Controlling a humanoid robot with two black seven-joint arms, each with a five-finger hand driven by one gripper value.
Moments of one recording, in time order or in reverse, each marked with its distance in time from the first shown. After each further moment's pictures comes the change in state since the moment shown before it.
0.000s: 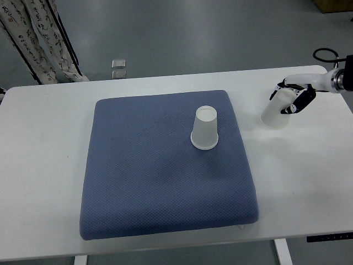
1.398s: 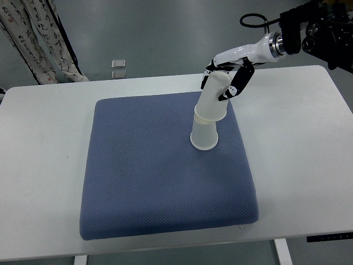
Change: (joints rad) left arm 0.000 0.000 0.000 0.000 0.000 0.000 0.000; right arm 0.277 0.177 -0.095 0.126 0.117 0.166 0.011
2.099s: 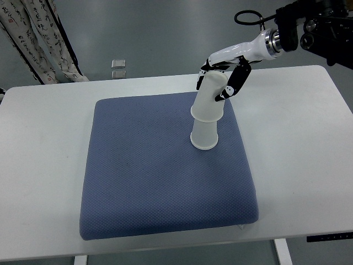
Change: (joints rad) left arm 0.000 0.000 0.000 0.000 0.000 0.000 0.000; right arm 0.032 -0.004 -0.027 0.050 0.003 0.000 0.003
